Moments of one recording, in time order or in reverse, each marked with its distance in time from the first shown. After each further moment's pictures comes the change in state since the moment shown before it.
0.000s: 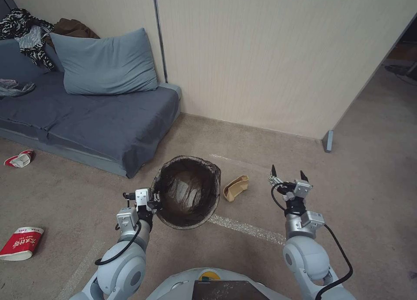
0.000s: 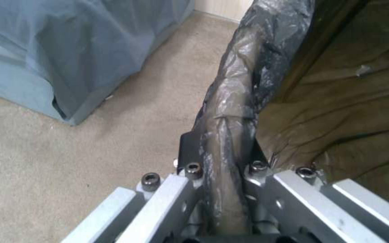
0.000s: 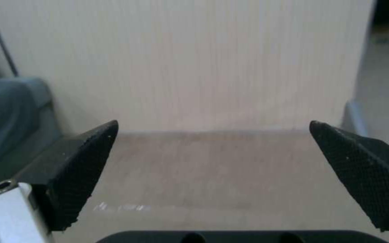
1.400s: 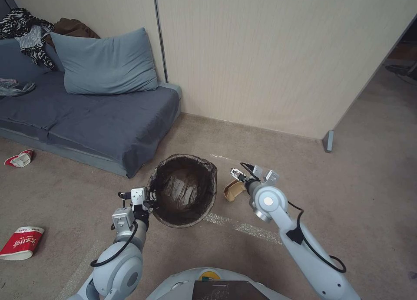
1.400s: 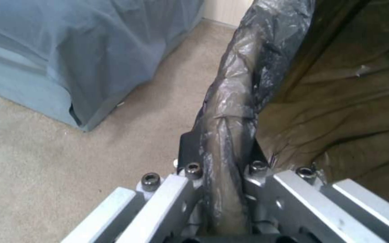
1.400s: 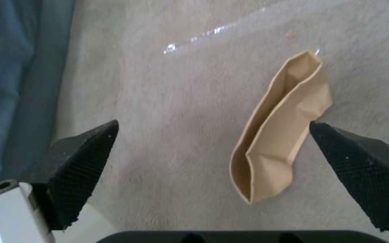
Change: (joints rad) left arm 0.020 0.006 -0.029 -0.014 0.016 -0.016 -0.004; right arm 0.518 -0.238 -0.393 -0.163 1.141 -0.538 0.509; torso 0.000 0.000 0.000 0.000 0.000
